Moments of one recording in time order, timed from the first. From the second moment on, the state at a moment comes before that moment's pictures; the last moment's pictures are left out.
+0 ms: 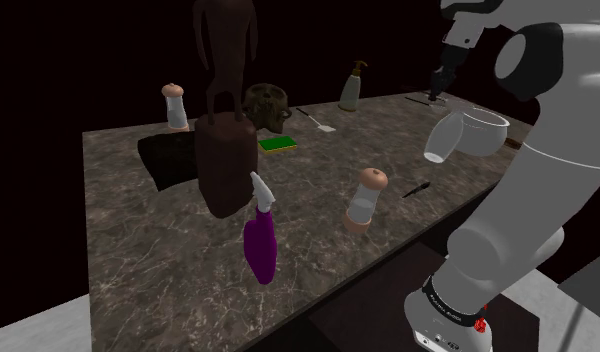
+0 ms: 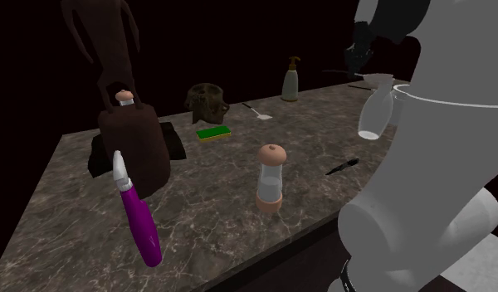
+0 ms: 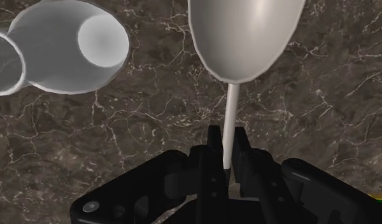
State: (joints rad) arm -0.44 0.13 -0.57 -1.48 0.13 1.50 -0.77
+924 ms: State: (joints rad) arm -0.42 0.11 -0.57 -1.70 0.12 1.70 -0.78
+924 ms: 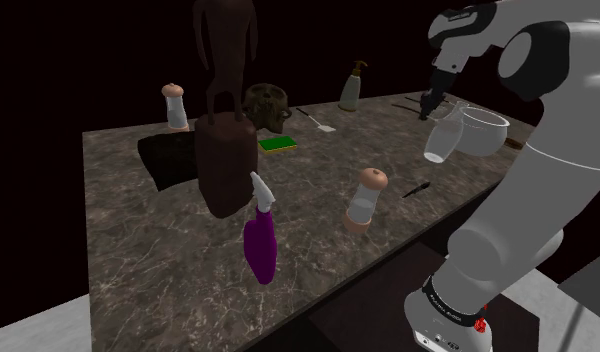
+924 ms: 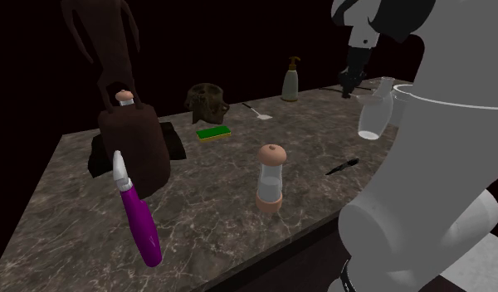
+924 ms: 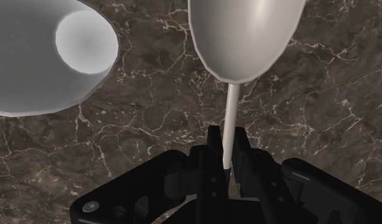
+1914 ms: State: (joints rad) arm -0.42 0.14 -0.56 -1.87 0.14 1.89 -0.80
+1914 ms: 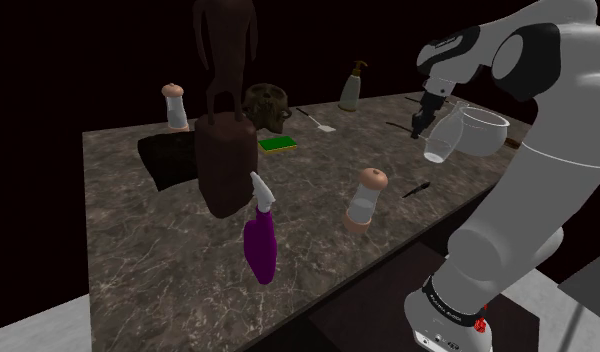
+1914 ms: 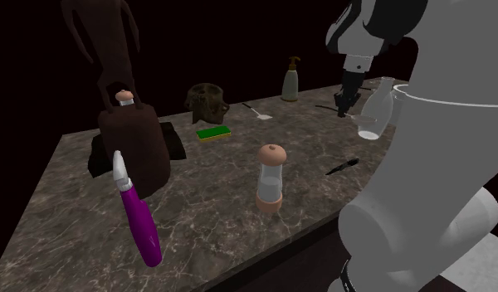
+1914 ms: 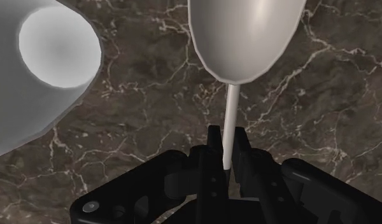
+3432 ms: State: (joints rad) arm -0.44 0.24 -0.55 -1.99 0.22 2.10 -0.86
